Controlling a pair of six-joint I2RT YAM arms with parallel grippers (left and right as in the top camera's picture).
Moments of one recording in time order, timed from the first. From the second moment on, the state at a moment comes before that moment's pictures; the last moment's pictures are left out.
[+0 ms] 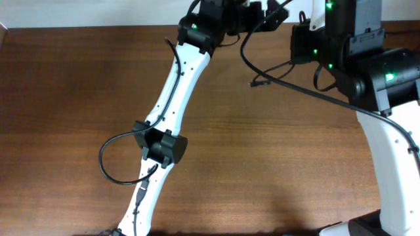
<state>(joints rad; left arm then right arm) -0.46 2.60 2.96 -0.78 0.65 -0.50 0.30 1.62 2.13 -1.12 0.16 0.09</state>
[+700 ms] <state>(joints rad) -0.49 3.08 2.95 0.52 1.22 -1.91 0.30 1.58 2.13 -1.13 0.16 0.06</state>
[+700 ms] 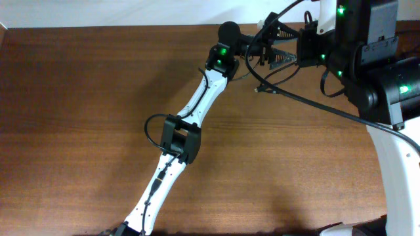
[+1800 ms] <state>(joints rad) -0.25 3.08 2.96 0.69 1.25 -1.99 0.28 1.58 2.13 -1.08 0.29 0.04</state>
